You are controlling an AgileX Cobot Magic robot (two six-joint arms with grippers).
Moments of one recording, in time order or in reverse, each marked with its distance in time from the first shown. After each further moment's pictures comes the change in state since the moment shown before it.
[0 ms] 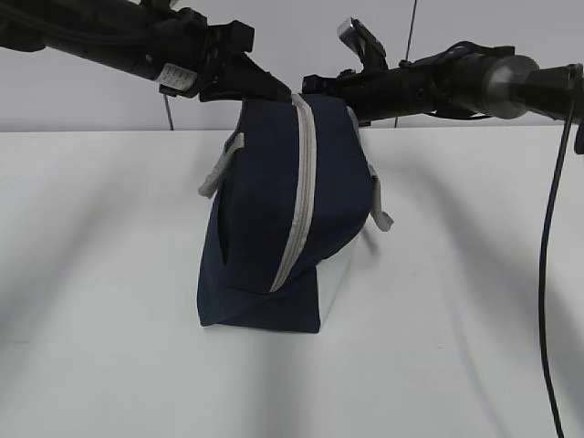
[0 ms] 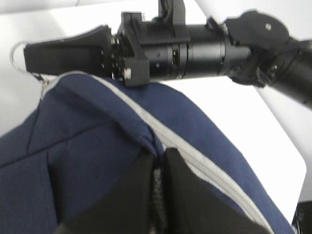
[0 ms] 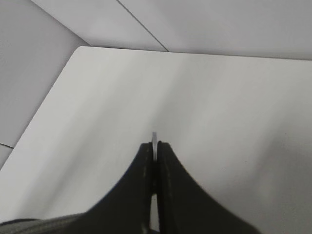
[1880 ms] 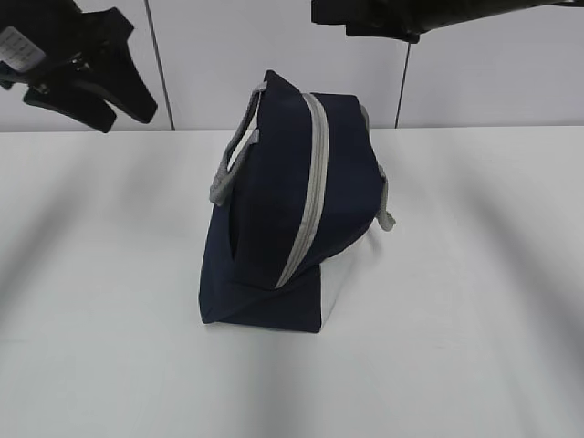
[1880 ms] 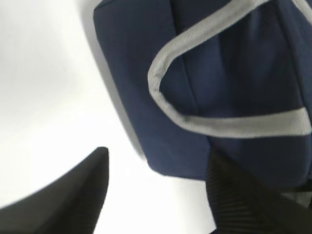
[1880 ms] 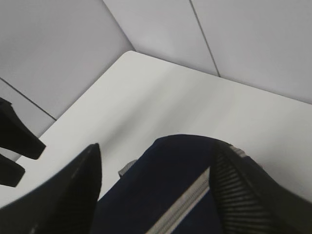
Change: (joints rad) left arm 0.118 -0.228 -0.001 0.648 0.357 -0.557; right arm -0.027 -0.637 0.512 -0.048 -0.057 -0.137
